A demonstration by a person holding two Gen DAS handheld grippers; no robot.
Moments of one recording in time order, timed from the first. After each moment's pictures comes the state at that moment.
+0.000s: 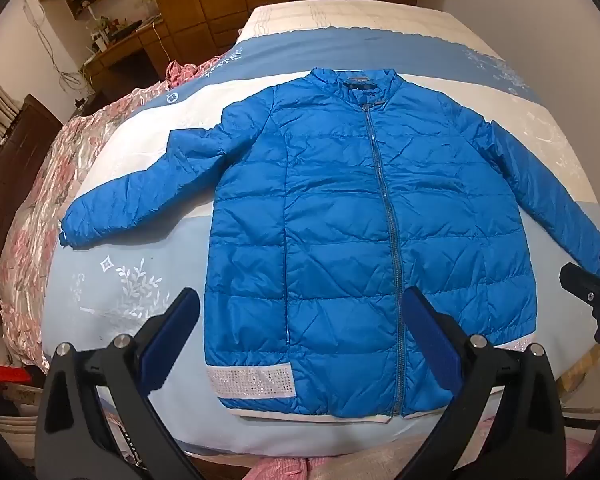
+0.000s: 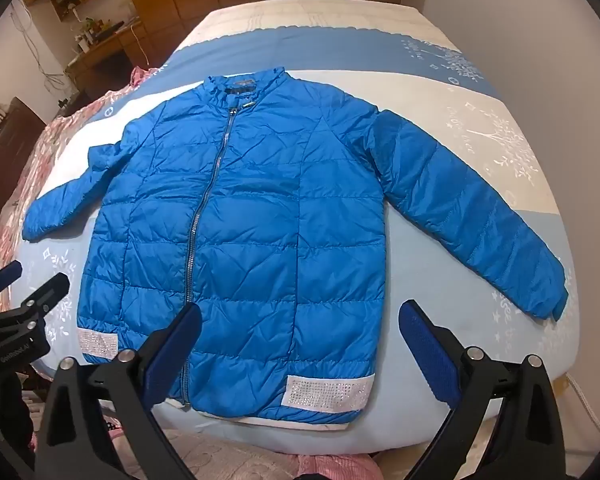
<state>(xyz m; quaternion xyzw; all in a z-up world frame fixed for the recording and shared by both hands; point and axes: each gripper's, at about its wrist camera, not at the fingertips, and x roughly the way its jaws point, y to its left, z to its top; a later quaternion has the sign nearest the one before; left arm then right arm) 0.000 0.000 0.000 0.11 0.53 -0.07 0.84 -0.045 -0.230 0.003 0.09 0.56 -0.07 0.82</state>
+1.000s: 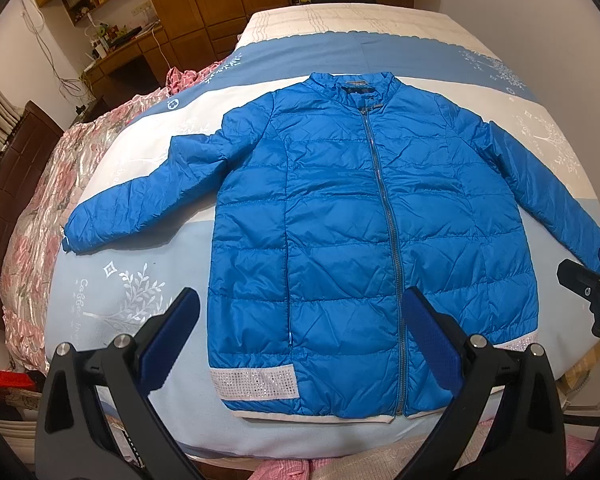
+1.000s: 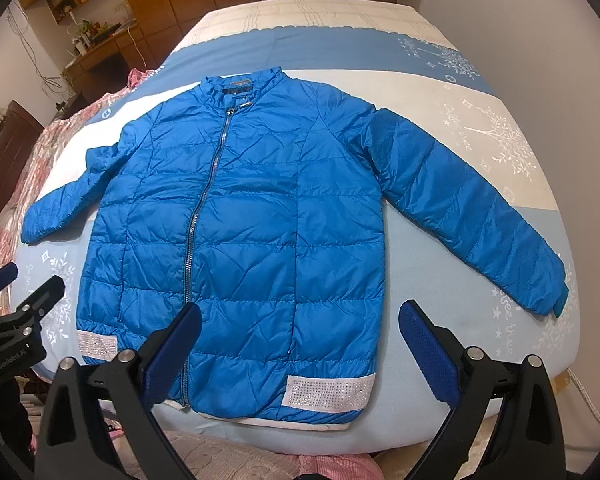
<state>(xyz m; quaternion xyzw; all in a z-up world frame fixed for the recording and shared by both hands) -0.001 -0.002 0.008 0.11 0.52 -0.07 0.84 -0.047 -0.230 0.003 0.09 0.56 -0.08 0.82</state>
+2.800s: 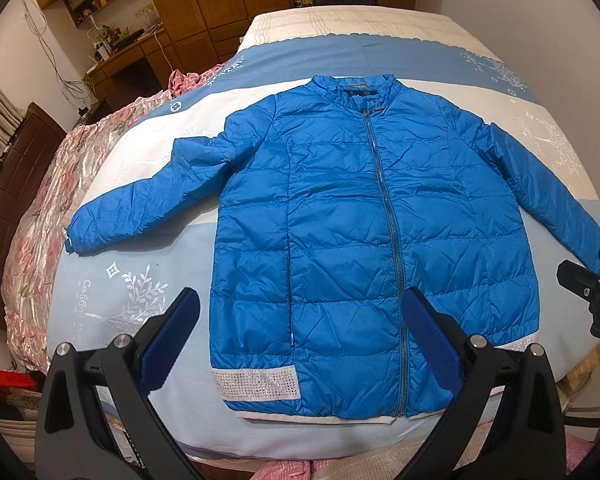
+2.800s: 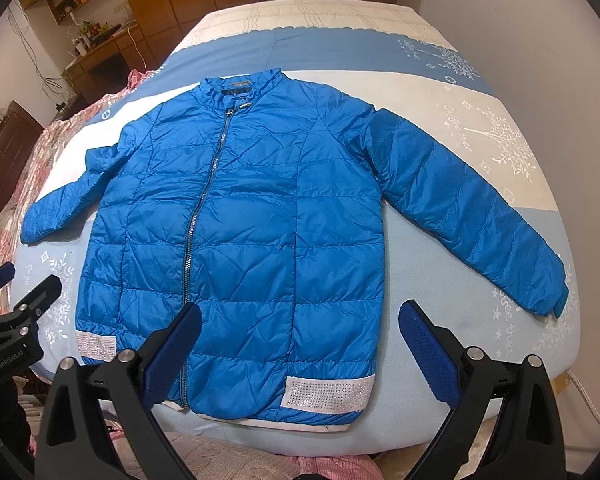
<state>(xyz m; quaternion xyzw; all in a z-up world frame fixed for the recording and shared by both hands) -0.001 0.000 0.012 0.12 0.52 -0.07 0.84 -0.046 -0.231 0.002 0.09 0.56 -0.08 0.82</state>
